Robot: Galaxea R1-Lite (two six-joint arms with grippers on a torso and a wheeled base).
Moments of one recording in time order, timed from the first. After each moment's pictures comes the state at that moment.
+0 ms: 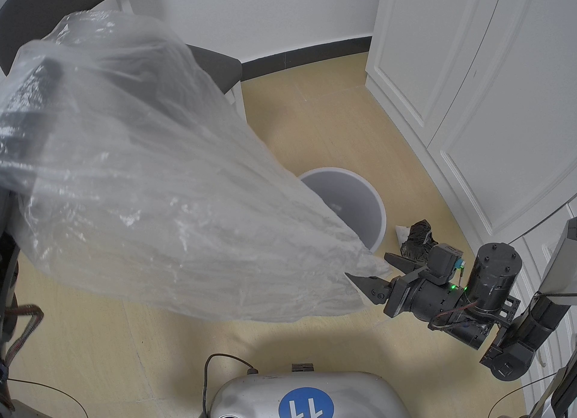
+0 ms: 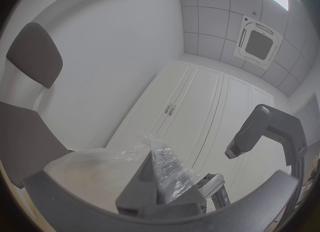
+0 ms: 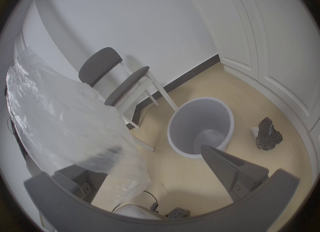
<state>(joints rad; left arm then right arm) -0.96 1.16 -0.35 -1.50 -0.05 -0.12 0.62 1.93 -0.31 -1.55 0.02 0.34</state>
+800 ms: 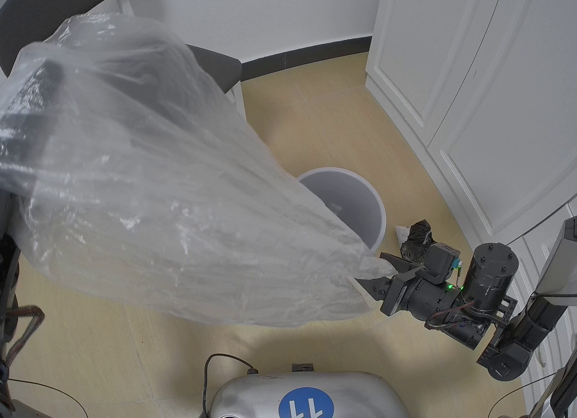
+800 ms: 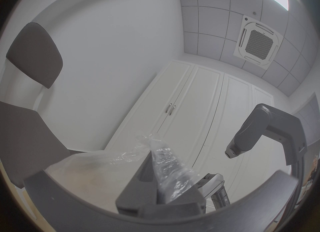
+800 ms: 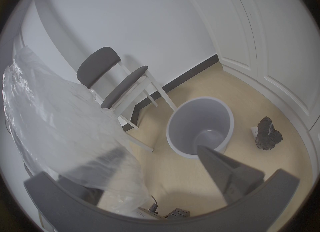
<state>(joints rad) -0.96 1.16 -0.34 -1.50 -0.05 -0.12 0.63 1.94 -0.32 -1.55 -0.01 0.34</state>
